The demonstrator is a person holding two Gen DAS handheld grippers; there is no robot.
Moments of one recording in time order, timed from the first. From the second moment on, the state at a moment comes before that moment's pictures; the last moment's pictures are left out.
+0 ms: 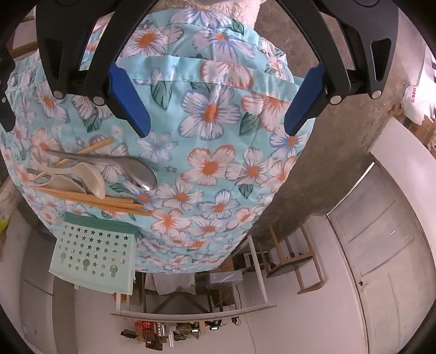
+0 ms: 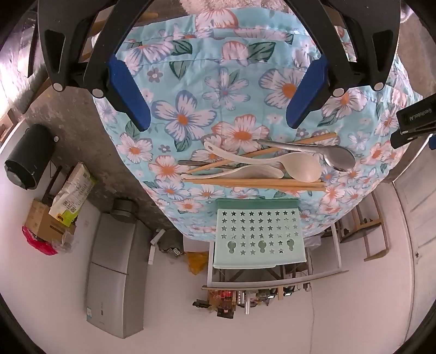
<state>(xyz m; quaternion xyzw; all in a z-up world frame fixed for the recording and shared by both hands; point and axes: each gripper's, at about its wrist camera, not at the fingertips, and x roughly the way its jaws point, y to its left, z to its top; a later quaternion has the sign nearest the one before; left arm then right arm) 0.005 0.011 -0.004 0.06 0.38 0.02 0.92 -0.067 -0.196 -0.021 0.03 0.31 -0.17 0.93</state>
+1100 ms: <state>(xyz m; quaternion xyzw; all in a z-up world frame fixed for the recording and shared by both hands) 0.006 0.015 -0.005 0.06 0.39 0.02 0.92 -0.066 -0.193 -0.020 0.03 0.31 -0.18 0.93</state>
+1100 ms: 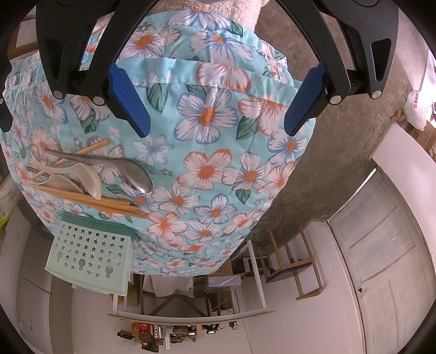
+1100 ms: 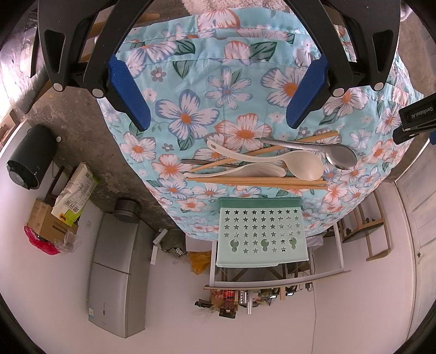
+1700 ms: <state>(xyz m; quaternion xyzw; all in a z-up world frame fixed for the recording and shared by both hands) 0.006 0.017 -0.005 0.05 0.39 0.02 0.92 -0.066 -0.193 -0.020 0.03 0.31 -0.18 0.93</state>
